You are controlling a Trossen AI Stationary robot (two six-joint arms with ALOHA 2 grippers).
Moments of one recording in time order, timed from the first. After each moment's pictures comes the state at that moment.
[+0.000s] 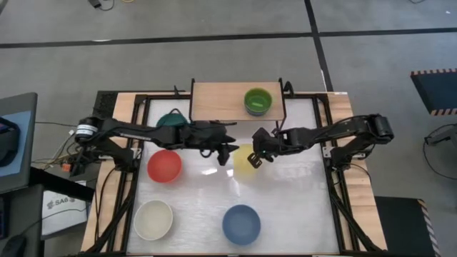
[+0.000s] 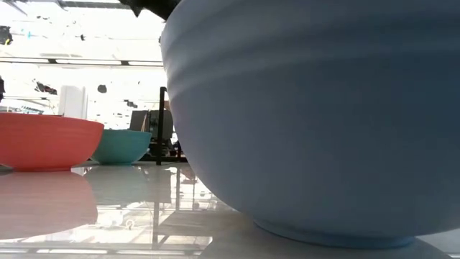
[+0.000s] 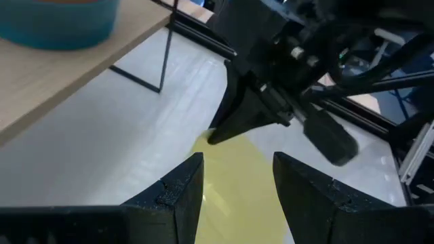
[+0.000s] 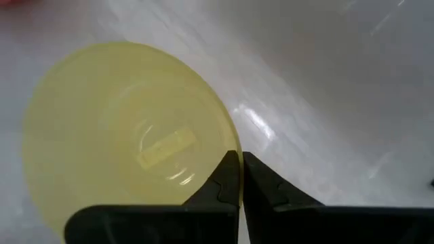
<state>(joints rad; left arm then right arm) 0.05 1.53 1.07 0.08 -0.12 -0.43 0.04 1.49 1.04 -0.58 0.32 0.72</state>
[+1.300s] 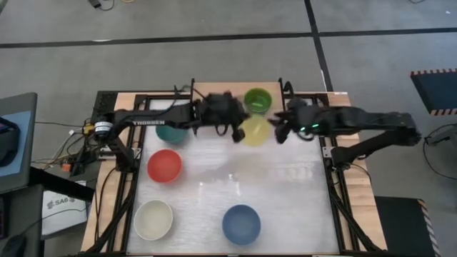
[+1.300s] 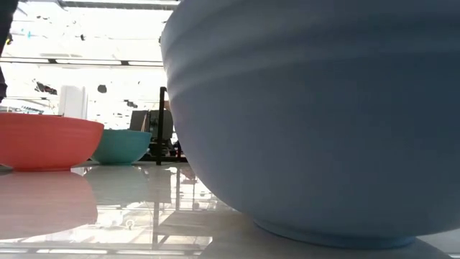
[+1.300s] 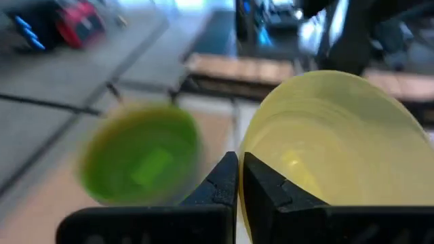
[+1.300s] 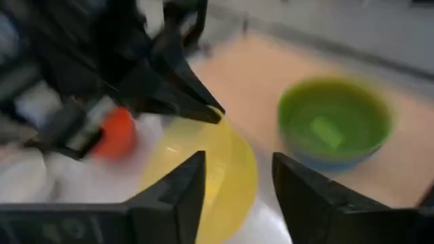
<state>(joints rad) 0.20 1.71 1.53 -0.15 -0.16 0.03 0.03 1.08 1.26 -0.72 0.53 0.59</state>
